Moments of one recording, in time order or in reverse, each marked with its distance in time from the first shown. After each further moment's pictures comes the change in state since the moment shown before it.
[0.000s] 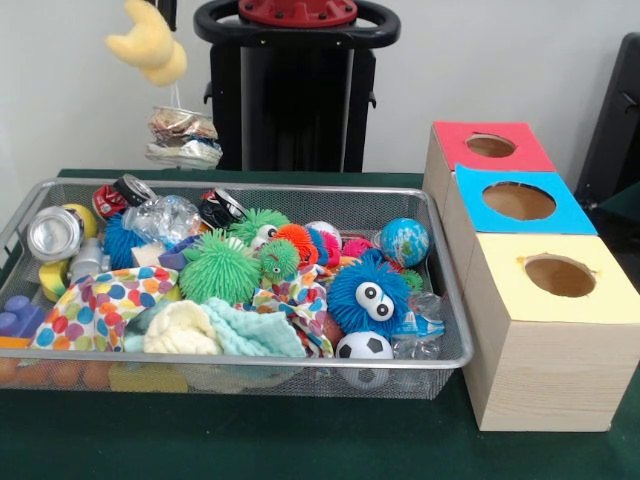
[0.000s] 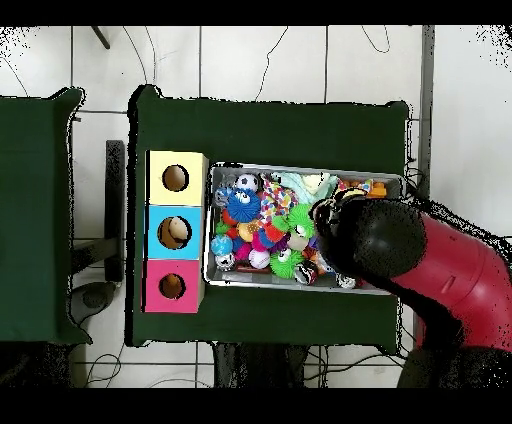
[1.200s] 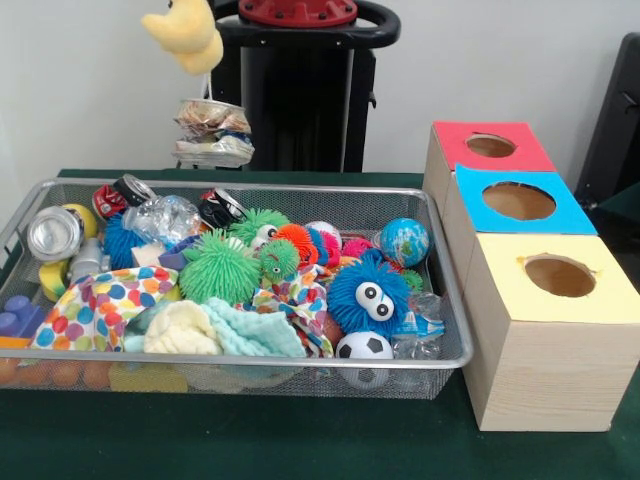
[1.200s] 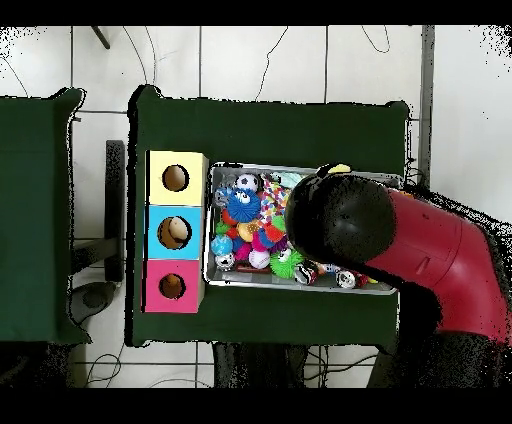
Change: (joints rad) arm 0.071 0.003 -0.003 -0.081 0.000 0.000 0.000
